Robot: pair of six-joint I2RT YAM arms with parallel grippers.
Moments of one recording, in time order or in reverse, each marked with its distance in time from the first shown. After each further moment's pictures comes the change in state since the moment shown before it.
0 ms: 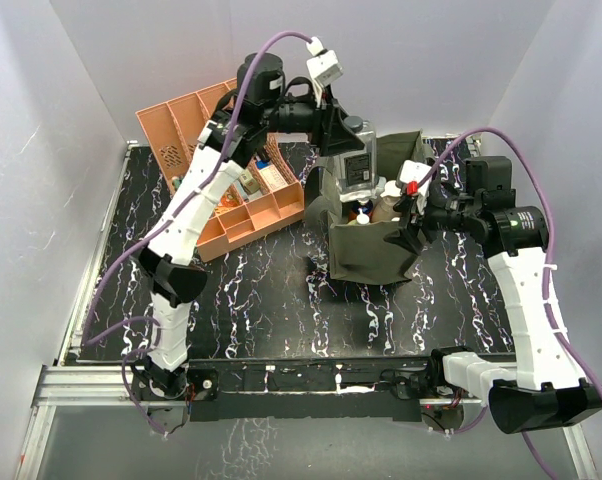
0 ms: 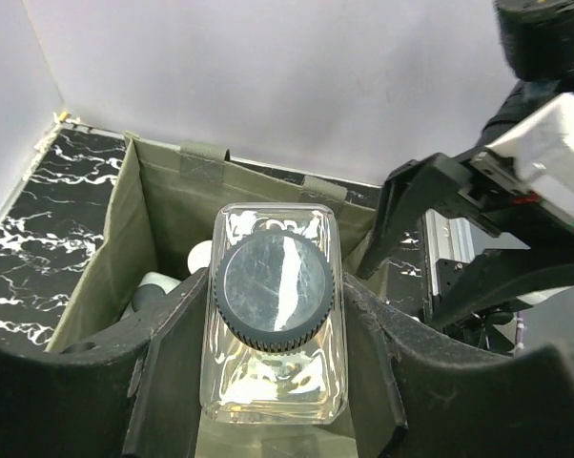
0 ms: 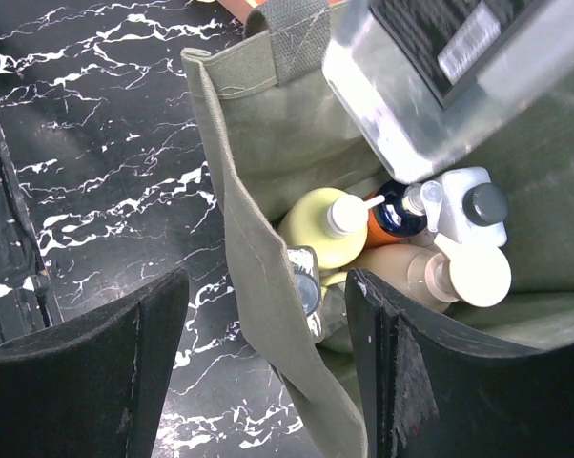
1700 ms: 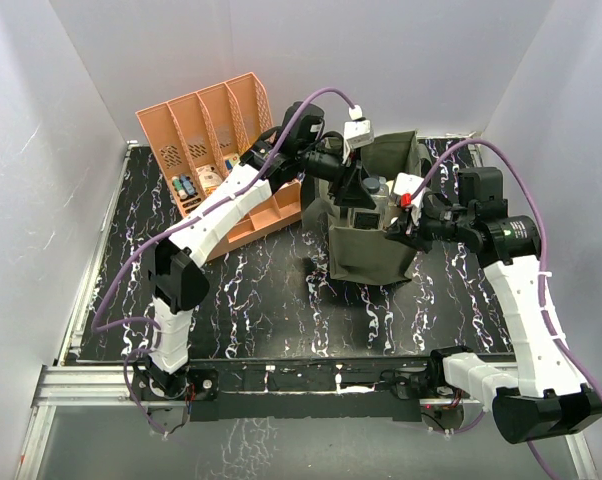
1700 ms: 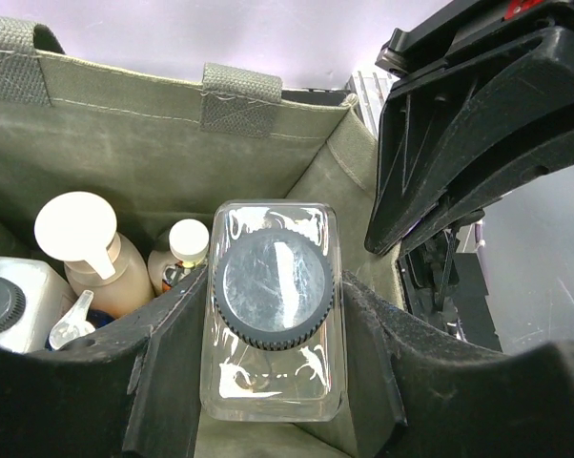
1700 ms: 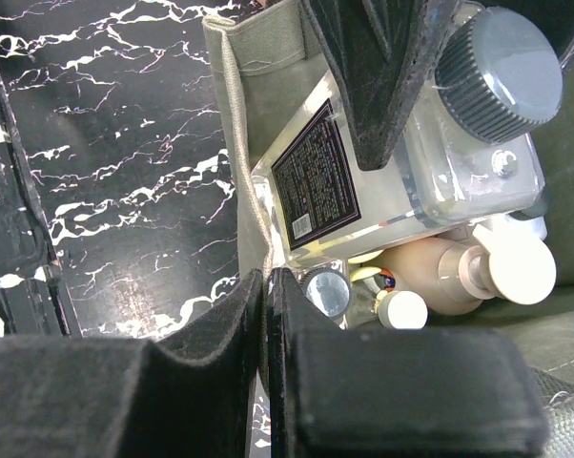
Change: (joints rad) left arm -0.104 -0.003 -0.391 0.093 0.154 0.182; right arm 0.045 -0.045 -0.097 0.032 0.023 0.008
